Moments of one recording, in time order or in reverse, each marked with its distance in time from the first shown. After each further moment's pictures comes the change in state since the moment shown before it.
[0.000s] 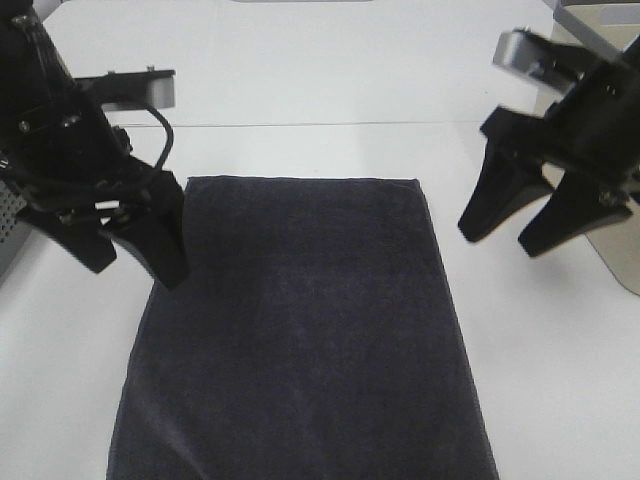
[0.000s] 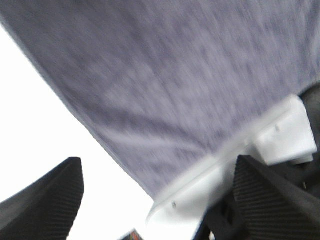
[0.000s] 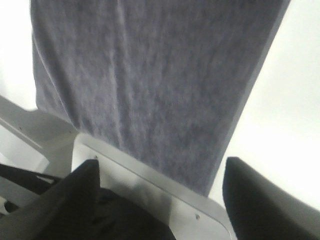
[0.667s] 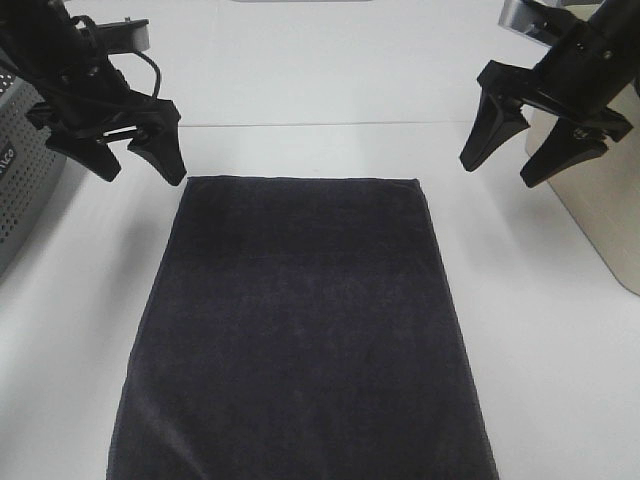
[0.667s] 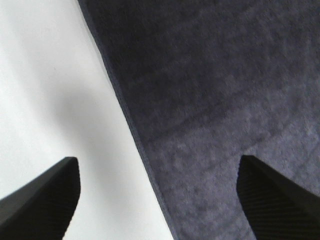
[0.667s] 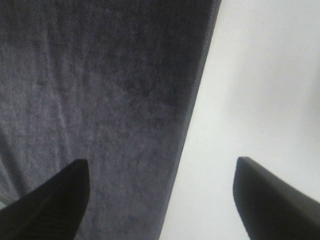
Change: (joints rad) left arm 0.186 0.336 -0.363 0.045 -0.144 0.045; right arm -0.080 0.326 -0.363 -0.084 -0.019 -0.019
